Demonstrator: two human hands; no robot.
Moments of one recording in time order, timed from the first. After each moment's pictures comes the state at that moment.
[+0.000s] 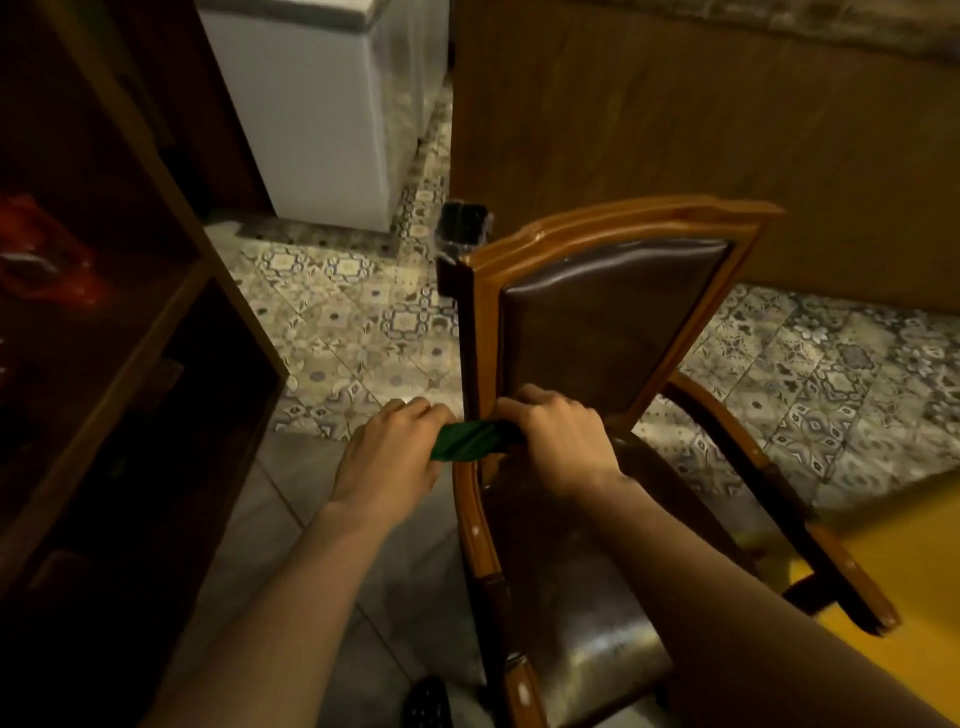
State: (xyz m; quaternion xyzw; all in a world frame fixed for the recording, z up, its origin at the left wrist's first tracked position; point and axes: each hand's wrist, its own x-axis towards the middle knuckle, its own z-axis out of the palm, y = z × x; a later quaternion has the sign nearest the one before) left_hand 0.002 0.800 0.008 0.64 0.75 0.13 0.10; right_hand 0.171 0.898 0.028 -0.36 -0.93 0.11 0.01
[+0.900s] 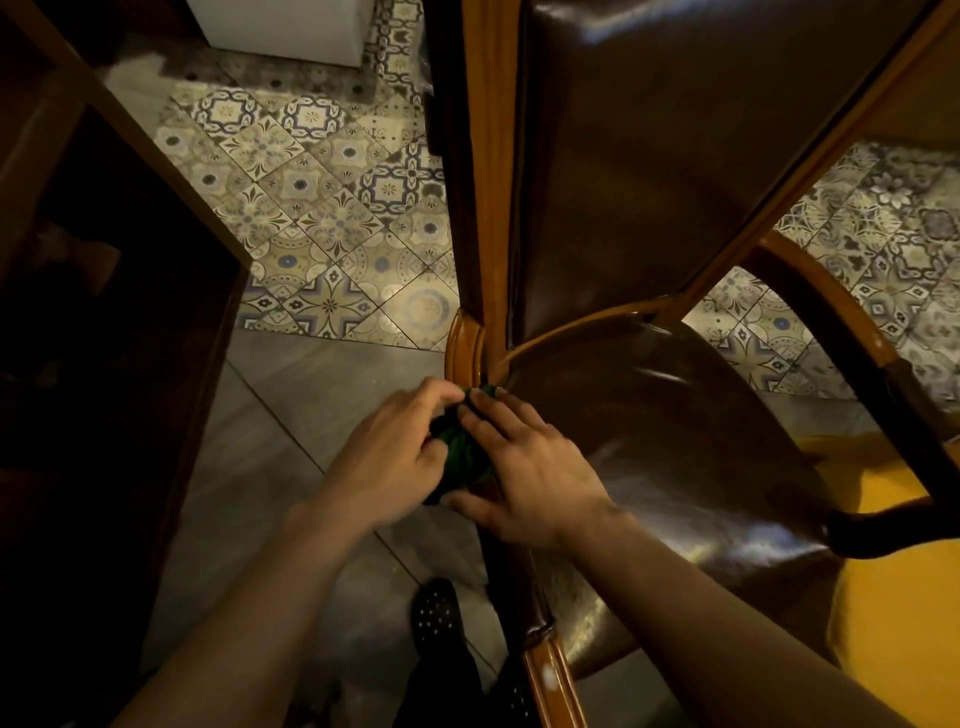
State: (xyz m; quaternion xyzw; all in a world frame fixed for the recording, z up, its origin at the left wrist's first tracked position) left_hand 0.007 0.803 -0.188 0.56 0.72 0.19 0.38; right_hand 0.183 0.867 -0.180 -0.33 -0.91 0.24 -0.10
